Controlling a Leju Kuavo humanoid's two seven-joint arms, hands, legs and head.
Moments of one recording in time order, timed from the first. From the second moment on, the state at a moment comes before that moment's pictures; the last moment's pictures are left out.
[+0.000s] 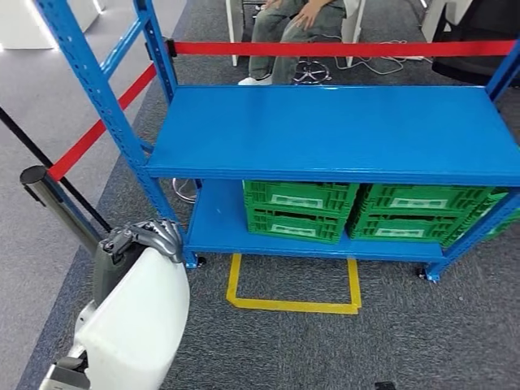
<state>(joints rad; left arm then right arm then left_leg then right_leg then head) 0.04 -0.05 -0.50 -1.67 -0.17 0.05 -0.60 -0.07 0.22 -0.93 -0.18 1.31 -0.11 -0.20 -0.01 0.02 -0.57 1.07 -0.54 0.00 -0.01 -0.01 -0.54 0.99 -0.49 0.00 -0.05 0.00</state>
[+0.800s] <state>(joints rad) 0.08 -0.04 -0.49 -1.68 -0.17 0.06 -0.62 -0.07 0.22 -0.93 -0.18 1.32 -0.10 -0.20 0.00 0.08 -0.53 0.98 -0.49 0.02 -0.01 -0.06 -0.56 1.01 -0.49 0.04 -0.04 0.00</state>
